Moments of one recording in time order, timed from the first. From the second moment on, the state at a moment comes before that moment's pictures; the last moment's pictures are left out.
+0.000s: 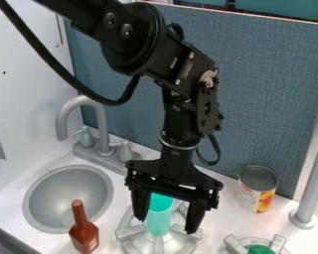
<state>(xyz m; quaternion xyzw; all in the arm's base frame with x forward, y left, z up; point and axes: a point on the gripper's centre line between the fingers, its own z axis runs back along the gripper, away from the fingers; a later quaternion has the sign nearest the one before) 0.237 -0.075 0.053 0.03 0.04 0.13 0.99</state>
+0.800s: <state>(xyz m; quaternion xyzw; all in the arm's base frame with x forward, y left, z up) 0.254 -0.151 0.010 0.01 0.03 -0.02 1.00</state>
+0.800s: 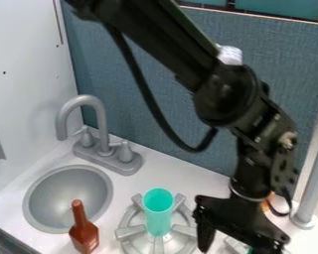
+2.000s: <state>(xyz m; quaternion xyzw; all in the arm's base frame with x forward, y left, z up) 0.311 -0.189 -0.064 0.06 0.06 -0.05 1.00</state>
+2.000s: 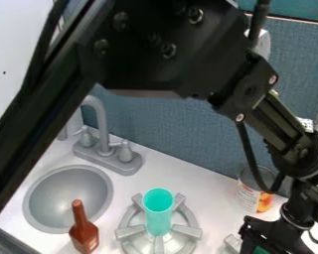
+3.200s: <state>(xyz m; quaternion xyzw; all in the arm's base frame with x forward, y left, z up) 0.329 -0.161 -0.022 0.01 0.11 0.06 0.99</state>
